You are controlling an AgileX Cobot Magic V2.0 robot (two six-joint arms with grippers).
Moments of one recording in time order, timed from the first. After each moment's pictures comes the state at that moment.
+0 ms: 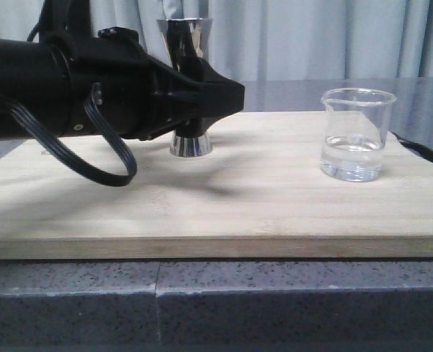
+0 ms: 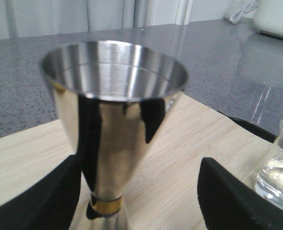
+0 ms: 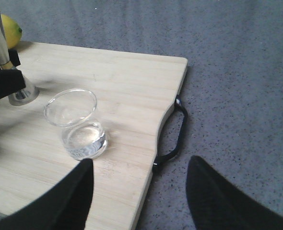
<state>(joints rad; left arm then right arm) -0.75 1.65 -0.65 0.14 -0.78 -0.22 0.26 0.45 -0.41 0.14 0.40 -0.07</state>
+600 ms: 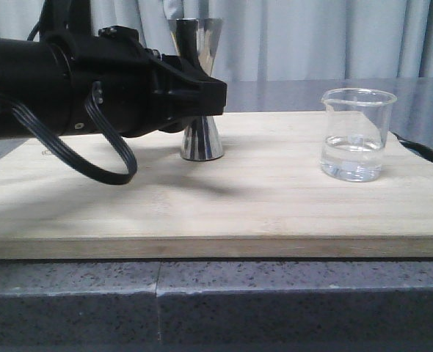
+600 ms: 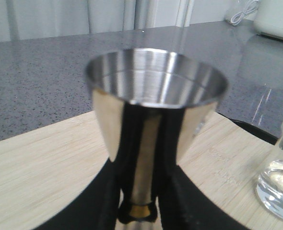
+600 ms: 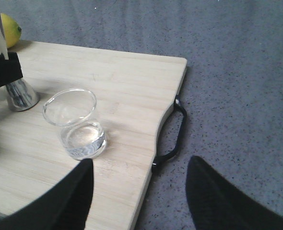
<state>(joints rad) -0.75 1.65 -0.65 0.14 -0.79 -0.22 0.26 0.45 -0.41 0.13 0.40 -0.07</state>
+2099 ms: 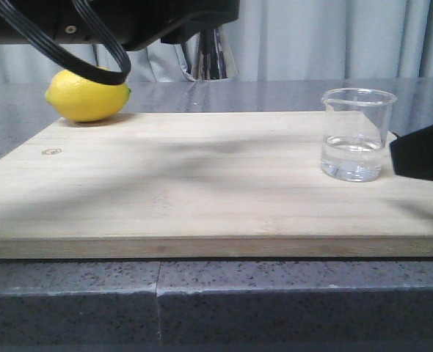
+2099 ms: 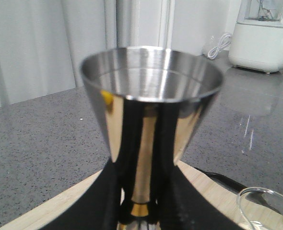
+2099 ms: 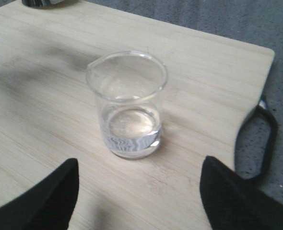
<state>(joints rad) -0.75 1.52 -0.74 0.23 -0.69 -0.22 0.52 0.86 -0.24 0.07 -0.19 -0.09</state>
